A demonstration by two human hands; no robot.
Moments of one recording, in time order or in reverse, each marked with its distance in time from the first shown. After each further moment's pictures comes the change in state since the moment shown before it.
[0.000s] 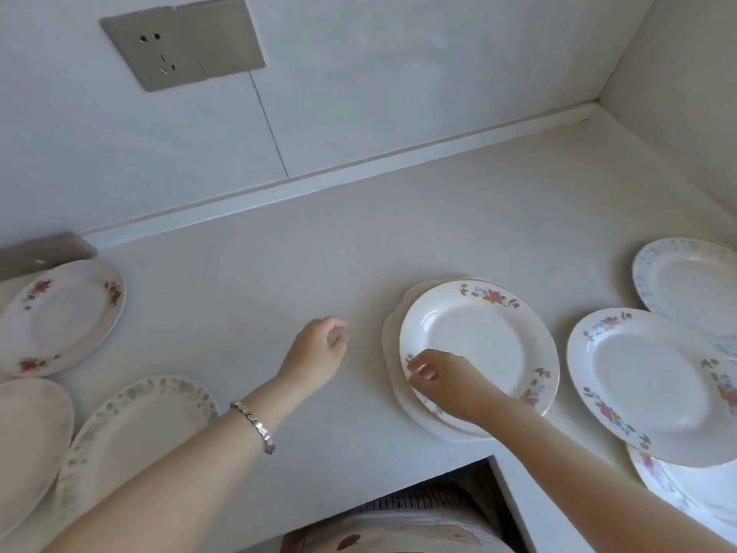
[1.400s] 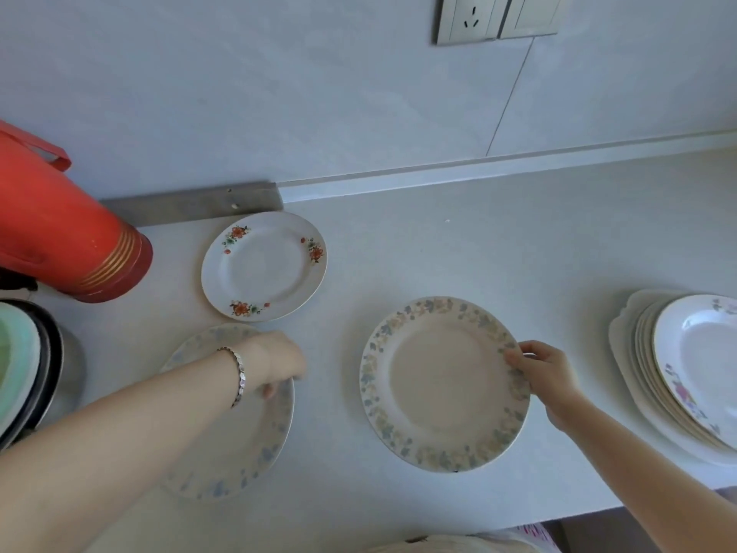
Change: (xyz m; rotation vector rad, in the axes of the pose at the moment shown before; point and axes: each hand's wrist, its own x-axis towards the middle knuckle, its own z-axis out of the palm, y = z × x) left_hand -0.009 -0.296 -0.257 1.178 -0.818 0.133; right_hand 0.067 -0.171 0.178 0.641 0.352 0.199
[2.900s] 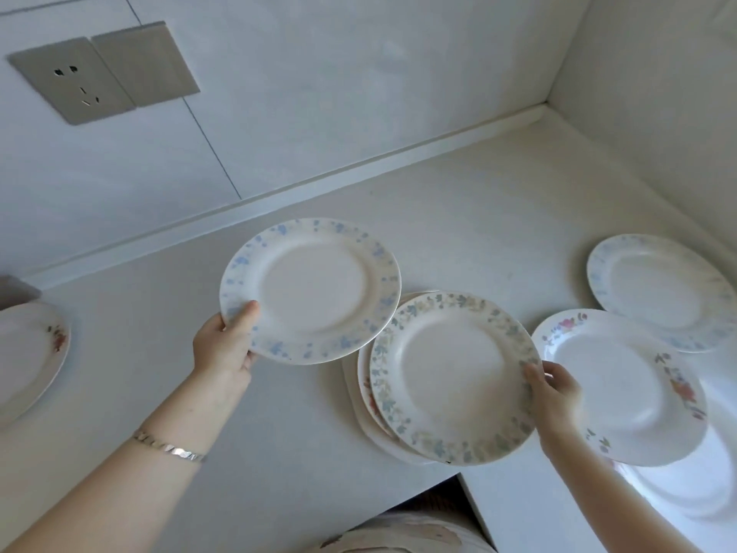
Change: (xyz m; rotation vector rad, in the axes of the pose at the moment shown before) left_hand 0.060 0.287 -0.273 -2.335 1.113 -0.216; right_hand 0.071 0.105 -0.367 0.226 0.508 0.068
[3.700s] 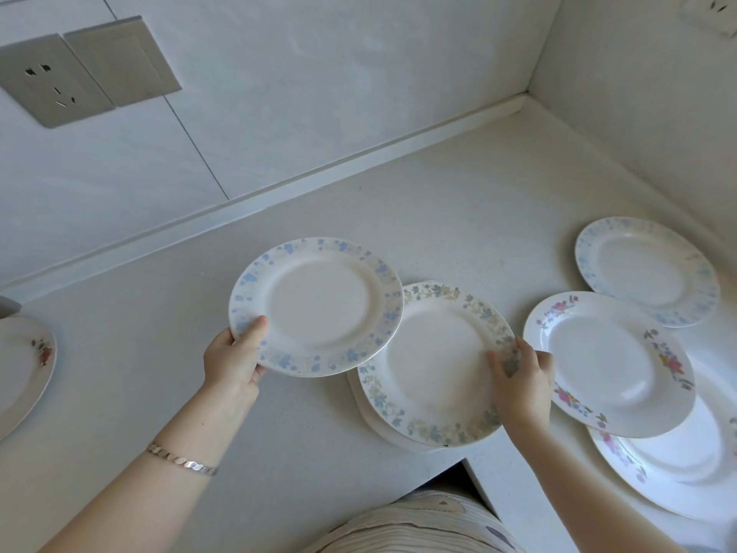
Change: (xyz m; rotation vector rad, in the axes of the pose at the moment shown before) left_hand 0.002 -0.019 -0.006 0.088 -0.045 -0.111; right_hand -0.018 0.011 0.031 -0.380 0.078 -0.197
